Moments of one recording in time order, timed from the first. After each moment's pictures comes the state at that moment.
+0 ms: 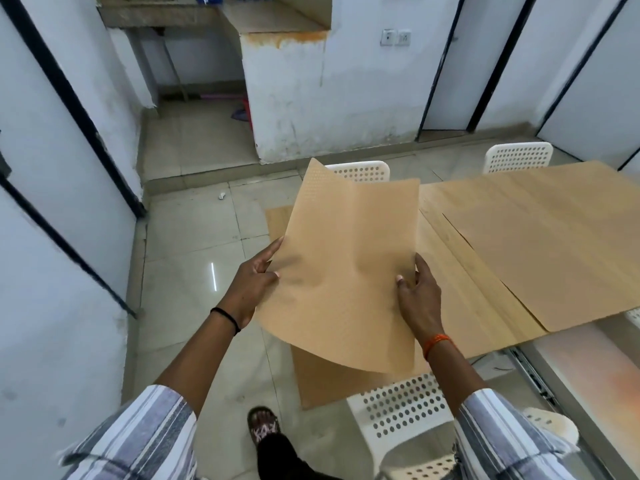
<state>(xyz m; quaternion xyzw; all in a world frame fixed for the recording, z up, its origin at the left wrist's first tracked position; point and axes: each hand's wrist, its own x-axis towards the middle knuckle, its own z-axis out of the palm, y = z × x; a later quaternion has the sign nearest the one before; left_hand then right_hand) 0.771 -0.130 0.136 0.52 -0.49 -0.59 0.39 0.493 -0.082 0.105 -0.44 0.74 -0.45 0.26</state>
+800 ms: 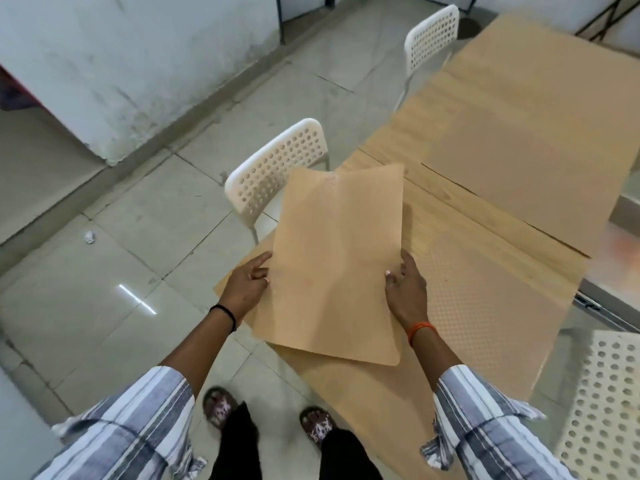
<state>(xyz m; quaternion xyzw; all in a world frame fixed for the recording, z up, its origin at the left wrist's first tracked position) 0.744 -0.519 0.029 0.51 -0.63 -0.59 0.05 0.539 -0.318 -0.012 -0.14 0.87 -0.41 0.22</state>
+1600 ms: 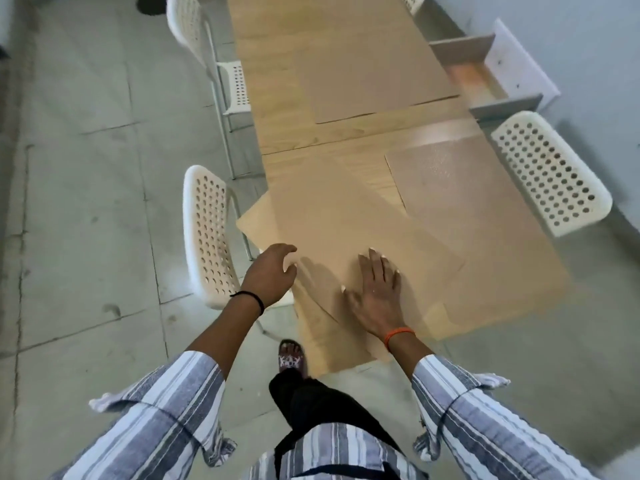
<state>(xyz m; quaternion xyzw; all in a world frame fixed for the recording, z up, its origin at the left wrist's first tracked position) 0.630 -0.717 0.011 -0.05 -0.93 -0.32 -0.18 0.700 -0.497 -0.045 0.06 0.97 -0.18 0.11</state>
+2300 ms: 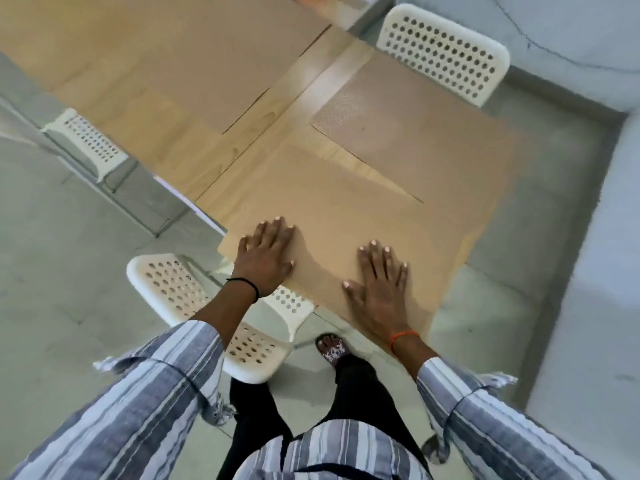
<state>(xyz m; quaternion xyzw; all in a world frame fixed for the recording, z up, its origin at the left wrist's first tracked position) 0.479 -0.740 -0.029 -0.46 -0.86 0.03 -0.24 0.705 -0.615 -0.076 0.37 0.91 -0.19 0.02</state>
